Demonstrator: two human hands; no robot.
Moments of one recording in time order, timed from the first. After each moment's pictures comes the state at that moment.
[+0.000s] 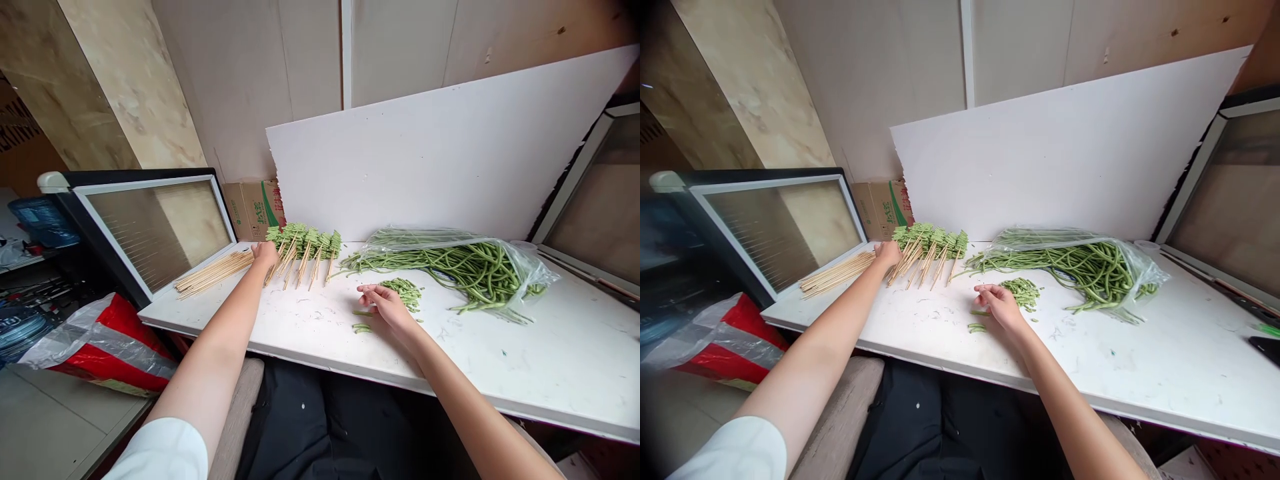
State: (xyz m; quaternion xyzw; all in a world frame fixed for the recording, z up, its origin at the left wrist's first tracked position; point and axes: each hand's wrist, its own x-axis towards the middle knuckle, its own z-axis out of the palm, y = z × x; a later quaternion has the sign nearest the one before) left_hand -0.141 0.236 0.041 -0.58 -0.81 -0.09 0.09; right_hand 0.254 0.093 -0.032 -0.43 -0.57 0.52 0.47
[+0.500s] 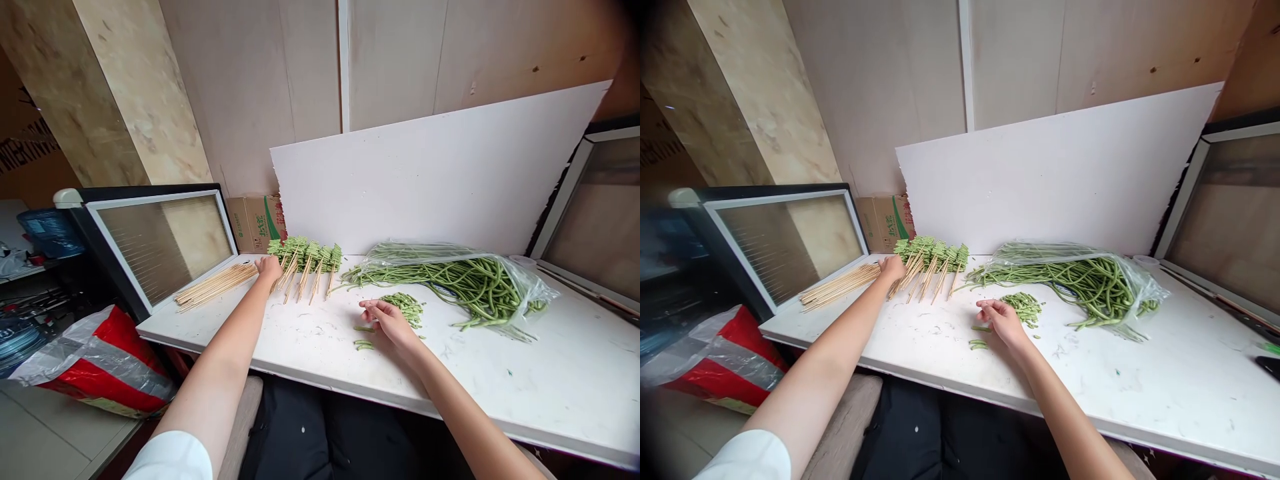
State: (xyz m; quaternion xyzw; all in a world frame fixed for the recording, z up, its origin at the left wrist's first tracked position) left_hand -0.129 0.235 0.035 -0.56 -0.82 -0.10 0.08; right_hand 0.256 0.096 -0.038 -0.42 -0.57 0.52 0.47
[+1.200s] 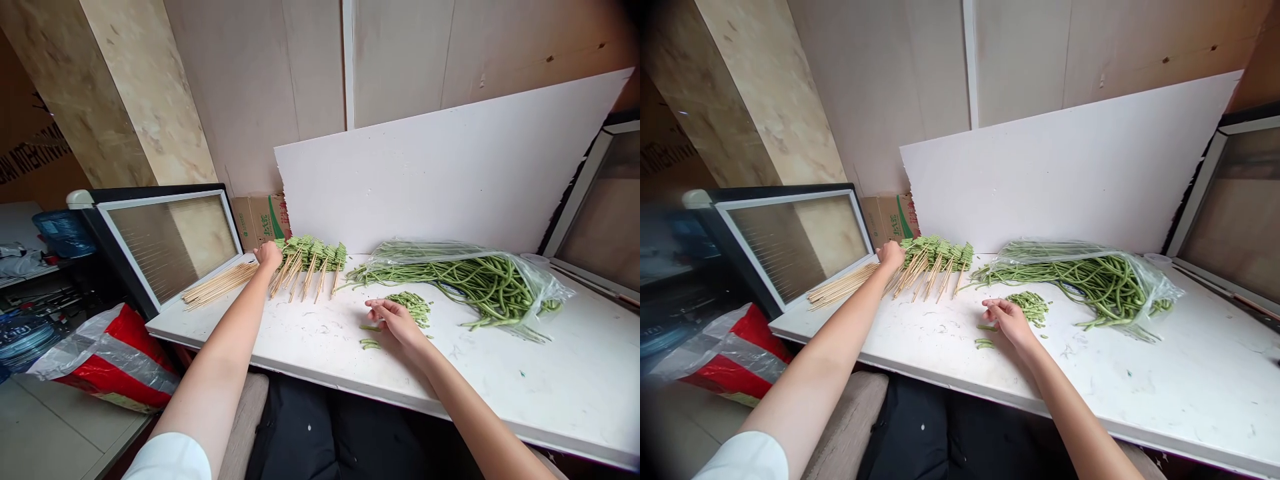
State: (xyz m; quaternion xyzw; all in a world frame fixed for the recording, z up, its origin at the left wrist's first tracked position) left_hand -0.133 0.235 0.079 -0.51 -0.83 -0.20 0.12; right_hand 0.257 0.095 -0.036 -0.42 -0.57 0.52 0.47
